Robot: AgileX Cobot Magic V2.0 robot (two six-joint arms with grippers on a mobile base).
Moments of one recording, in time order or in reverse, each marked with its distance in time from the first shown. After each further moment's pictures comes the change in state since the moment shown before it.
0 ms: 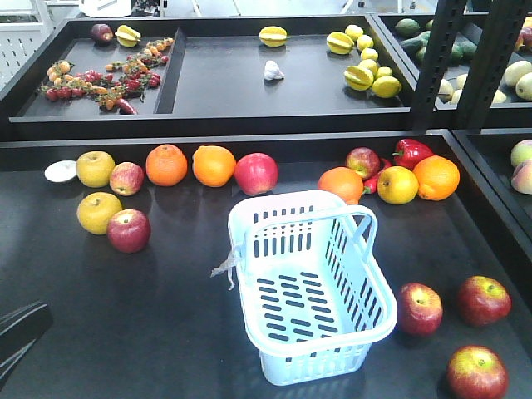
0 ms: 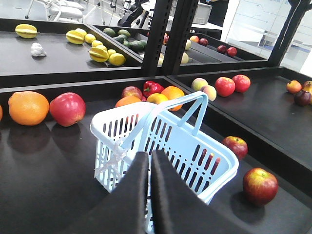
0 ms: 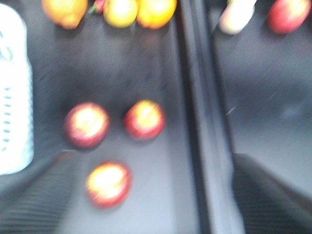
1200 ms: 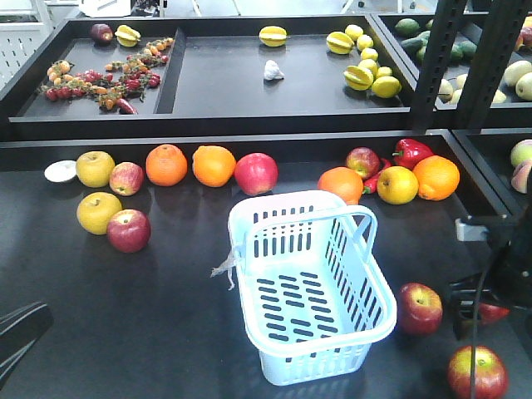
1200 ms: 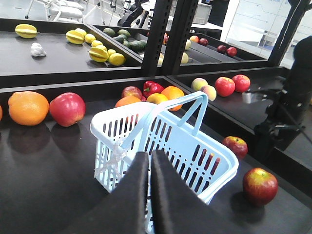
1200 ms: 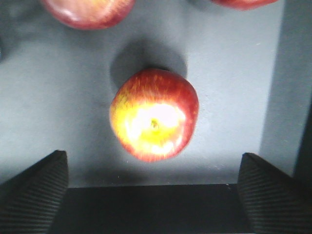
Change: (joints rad) left arm 0.000 0.000 0.000 0.000 0.000 0.000; right arm 0.000 0.831 -0.007 0.104 0.009 0.035
